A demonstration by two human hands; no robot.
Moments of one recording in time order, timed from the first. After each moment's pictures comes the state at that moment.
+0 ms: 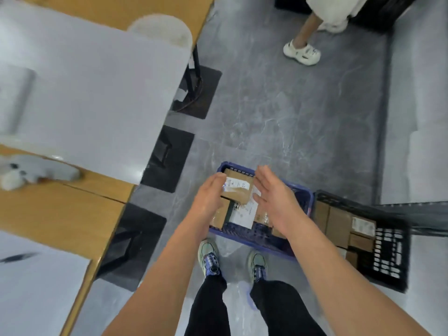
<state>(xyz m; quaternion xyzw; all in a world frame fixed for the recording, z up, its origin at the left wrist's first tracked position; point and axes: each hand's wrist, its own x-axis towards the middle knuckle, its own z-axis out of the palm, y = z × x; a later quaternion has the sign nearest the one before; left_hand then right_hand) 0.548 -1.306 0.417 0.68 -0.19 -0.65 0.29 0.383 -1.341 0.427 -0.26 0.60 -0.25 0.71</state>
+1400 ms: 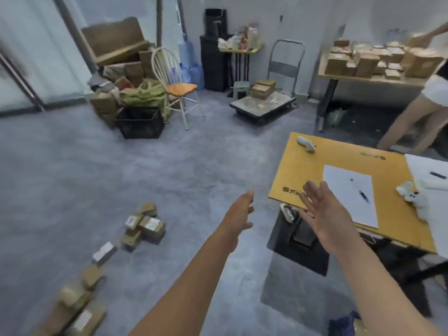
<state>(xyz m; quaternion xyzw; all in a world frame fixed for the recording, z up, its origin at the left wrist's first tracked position) 0.420 -0.704 0.692 0.65 0.21 -0.11 0.72 0.471 -0.910 0.693 -0.61 0.05 0.16 0.77</state>
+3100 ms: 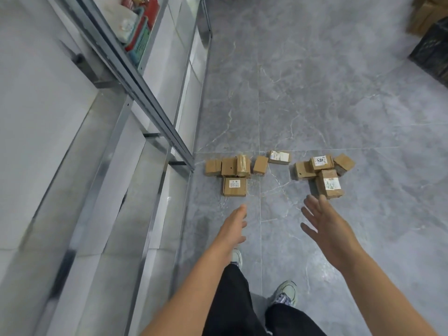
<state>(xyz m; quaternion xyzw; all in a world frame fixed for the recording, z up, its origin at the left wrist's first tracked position) 0.159 -0.351 0.539 0.32 0.67 0.18 0.65 0.393 -0.371 0.551 -0.60 -0.20 0.67 0.40</state>
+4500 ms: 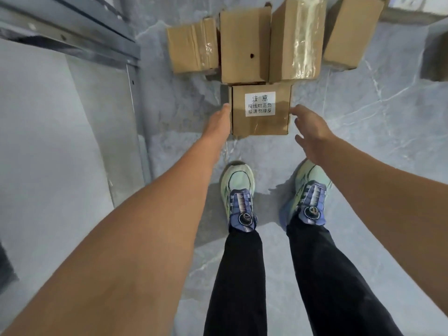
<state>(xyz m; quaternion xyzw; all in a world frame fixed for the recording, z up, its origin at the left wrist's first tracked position) 0.009 0.057 -0.121 0.19 0.76 -0.01 0.62 0.207 0.029 -0.141 -0.74 -0.06 0.66 0.13</state>
